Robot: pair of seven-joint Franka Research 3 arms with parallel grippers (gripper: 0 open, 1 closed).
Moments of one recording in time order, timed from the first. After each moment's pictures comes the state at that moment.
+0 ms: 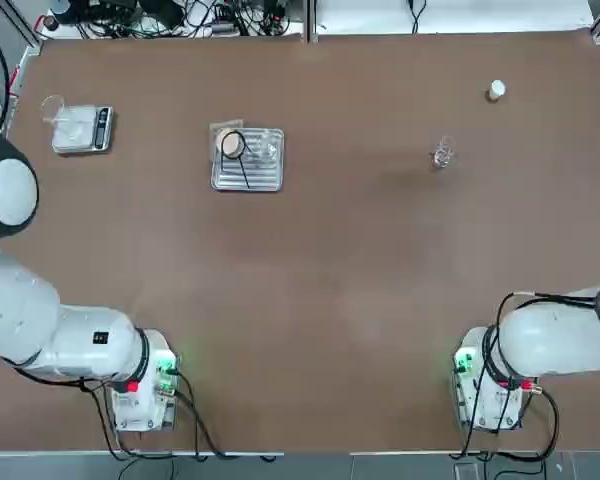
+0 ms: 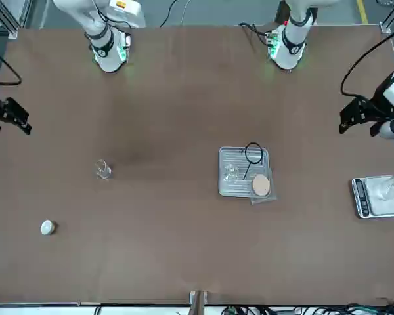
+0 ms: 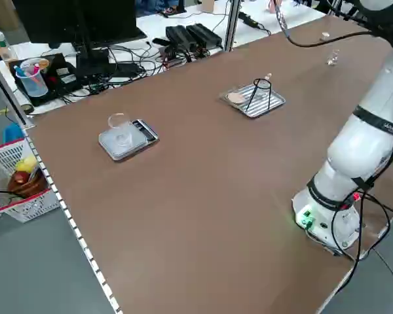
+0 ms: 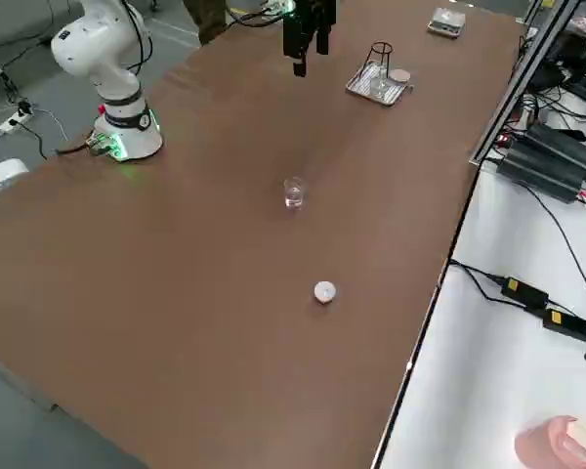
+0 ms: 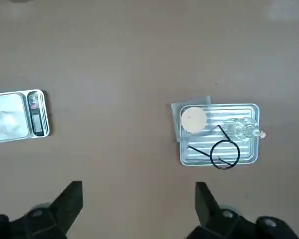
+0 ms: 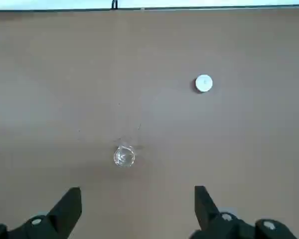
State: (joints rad) left arm -0.04 0.10 -0.06 -1.40 -0.03 1.57 -0.03; right arm 0.06 -0.01 -0.10 -1.58 0.00 1.69 -0.03
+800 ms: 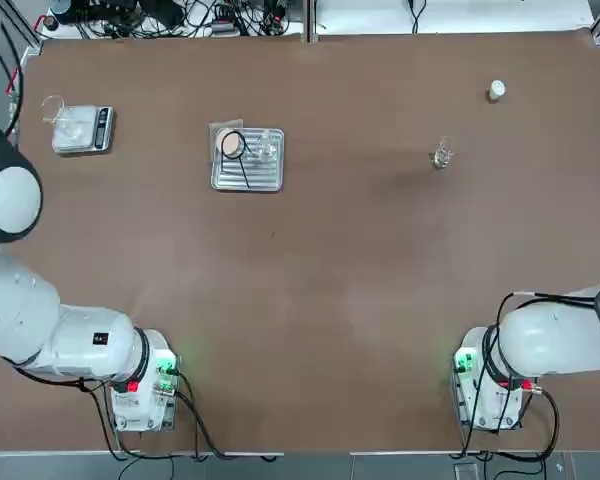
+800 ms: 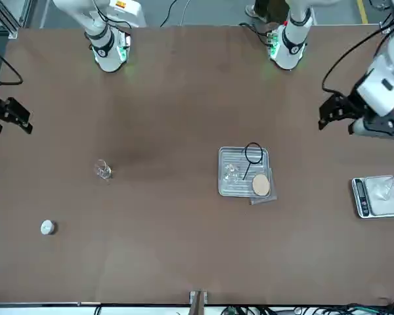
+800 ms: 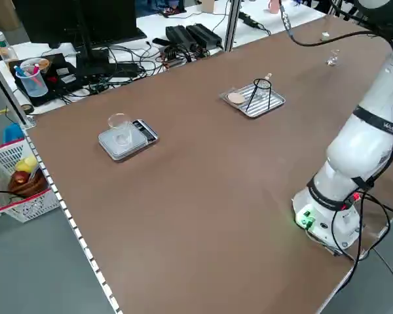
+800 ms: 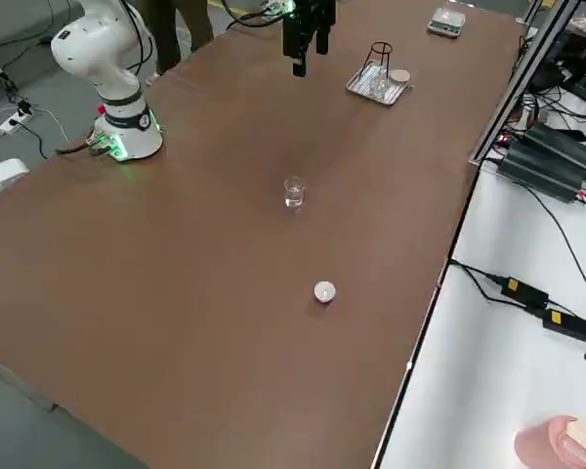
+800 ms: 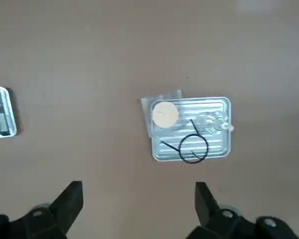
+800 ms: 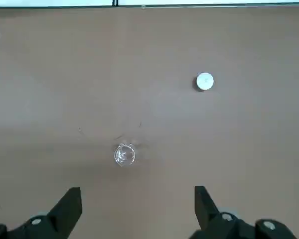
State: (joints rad) left arm -0.06 0.12 -0.17 -1.41 -0.06 1.57 -0.15; right arm 0.06 -0.01 -0.10 -1.58 0.00 1.68 -0.03
